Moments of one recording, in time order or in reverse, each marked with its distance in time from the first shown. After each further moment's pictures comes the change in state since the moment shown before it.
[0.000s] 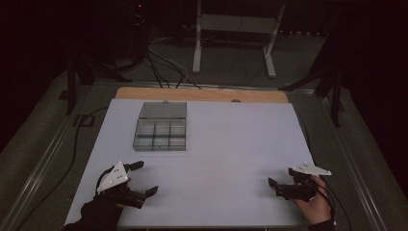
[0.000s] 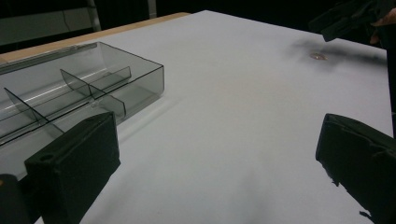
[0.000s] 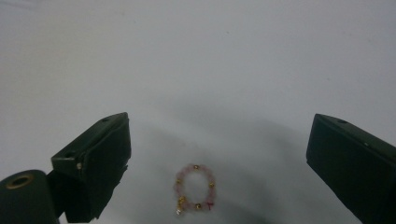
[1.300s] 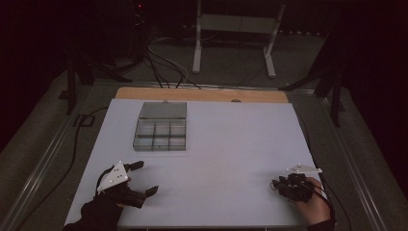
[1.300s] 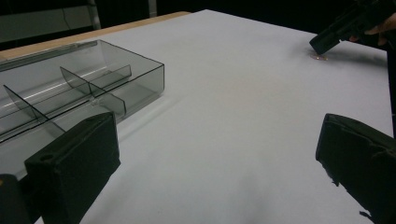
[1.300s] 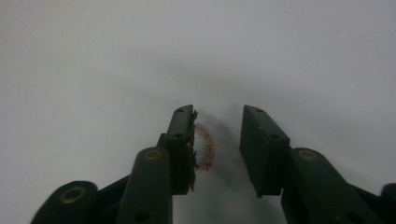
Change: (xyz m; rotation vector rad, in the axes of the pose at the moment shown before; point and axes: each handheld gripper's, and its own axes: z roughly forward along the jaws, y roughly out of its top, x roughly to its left) left arm 0.001 0.000 0.001 0.003 -0.001 -0.008; right arm 0.008 -0.001 0.006 0.184 -0.056 -0.027
